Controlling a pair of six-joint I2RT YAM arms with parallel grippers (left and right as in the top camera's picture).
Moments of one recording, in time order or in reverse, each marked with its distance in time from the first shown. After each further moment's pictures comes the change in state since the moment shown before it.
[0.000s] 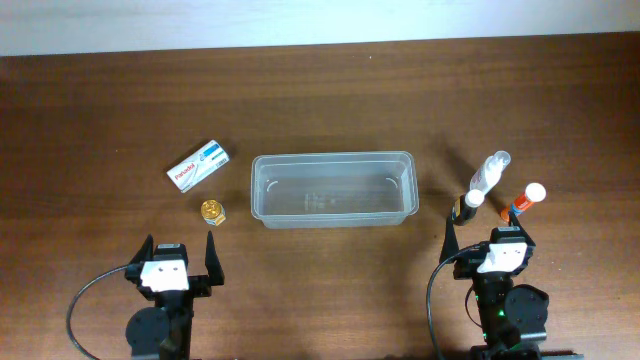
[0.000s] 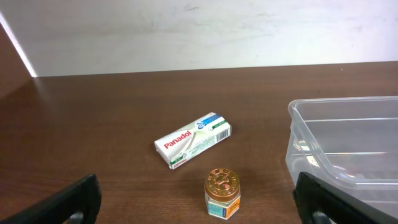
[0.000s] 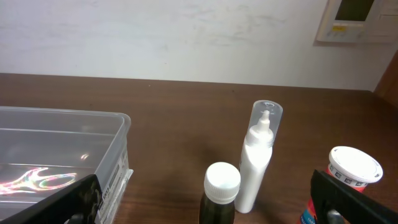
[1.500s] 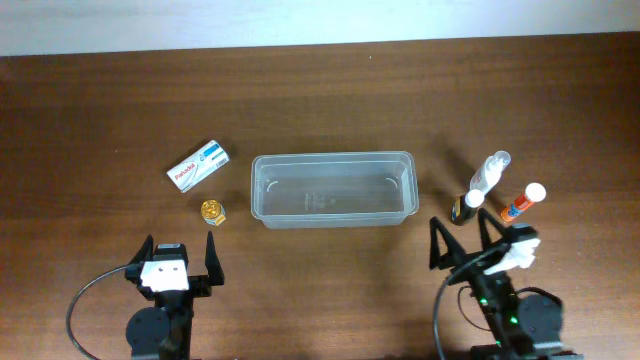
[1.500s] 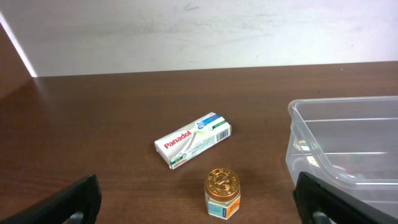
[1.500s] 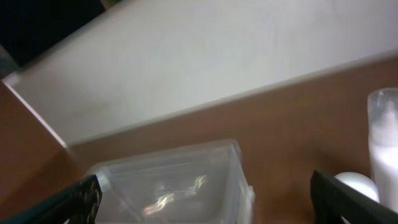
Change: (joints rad) left arm 0.000 0.000 0.000 0.000 0.000 0.000; right arm 0.000 0.018 0.126 -0.014 -0.290 0.468
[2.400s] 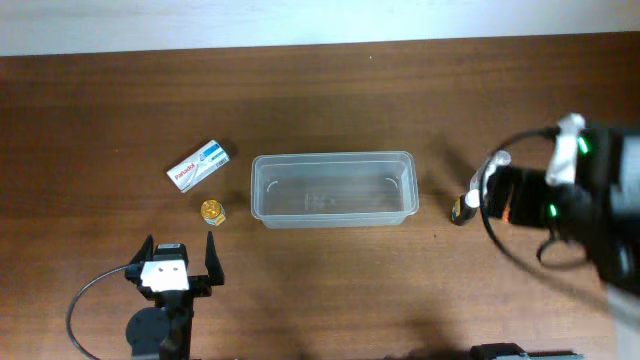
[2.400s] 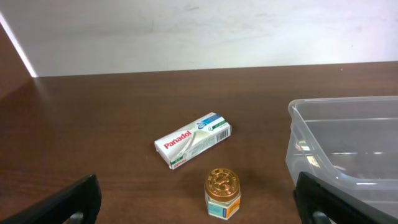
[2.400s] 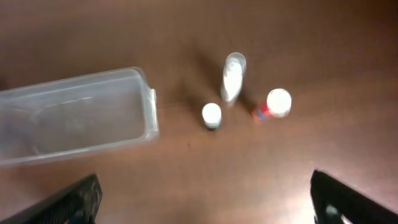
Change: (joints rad) left arm 0.000 -0.002 -0.002 0.002 0.000 0.000; right arm 0.000 1.137 1.561 -1.413 0.310 -0.215
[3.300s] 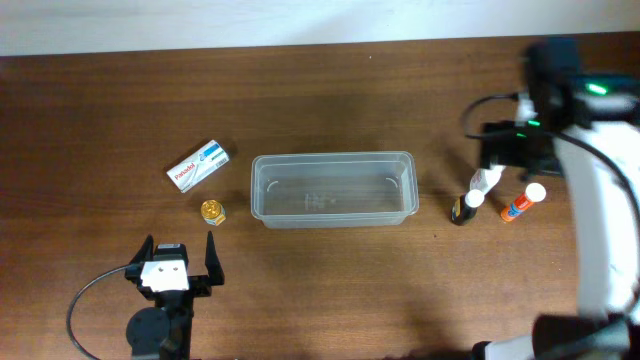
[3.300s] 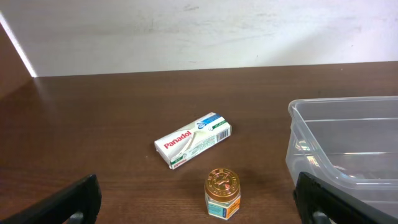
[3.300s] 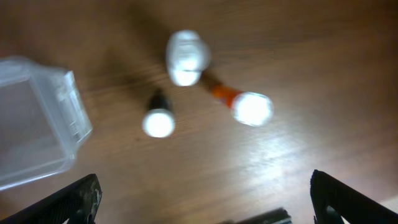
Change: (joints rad) left arm 0.000 0.000 0.000 0.000 0.000 0.000; right arm -0.118 0.413 0.121 -0.055 0.113 -0.032
